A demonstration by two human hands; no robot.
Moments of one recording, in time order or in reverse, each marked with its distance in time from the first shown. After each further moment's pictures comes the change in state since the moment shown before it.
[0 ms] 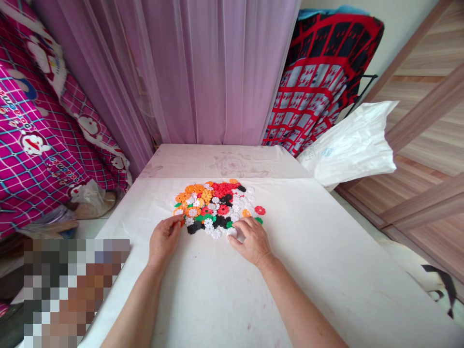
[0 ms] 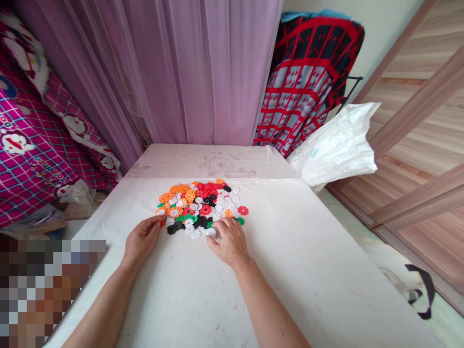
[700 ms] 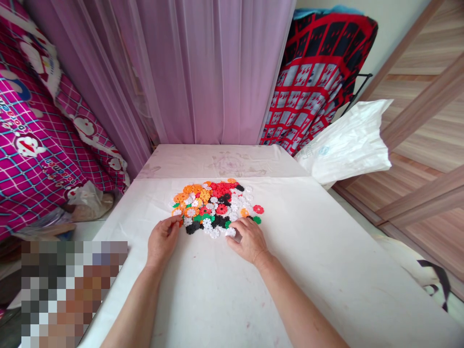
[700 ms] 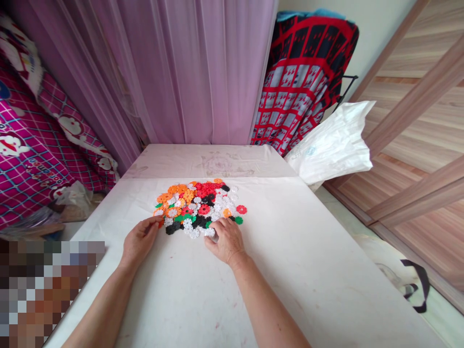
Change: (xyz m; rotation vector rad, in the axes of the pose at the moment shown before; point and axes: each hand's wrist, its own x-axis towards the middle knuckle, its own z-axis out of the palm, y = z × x) left_hand 0.001 -0.005 0.003 -0.002 -0.014 -0.004; right_hand -0.001 -0.001 0.008 0.066 -0.097 0.057
